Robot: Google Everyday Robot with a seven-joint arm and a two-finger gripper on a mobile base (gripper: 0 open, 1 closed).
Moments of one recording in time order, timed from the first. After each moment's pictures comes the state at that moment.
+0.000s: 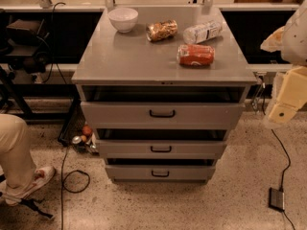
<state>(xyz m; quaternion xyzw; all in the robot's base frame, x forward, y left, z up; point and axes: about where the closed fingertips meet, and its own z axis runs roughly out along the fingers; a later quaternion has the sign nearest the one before) 0.438 -0.216 0.977 -0.60 0.78 -0.04 0.16</state>
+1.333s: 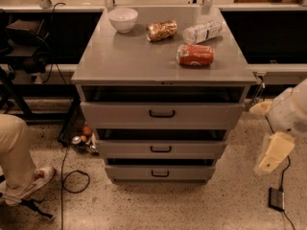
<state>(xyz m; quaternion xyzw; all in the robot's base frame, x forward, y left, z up) 0.439 -0.254 0.805 -0.59 0.79 0.09 0.16</state>
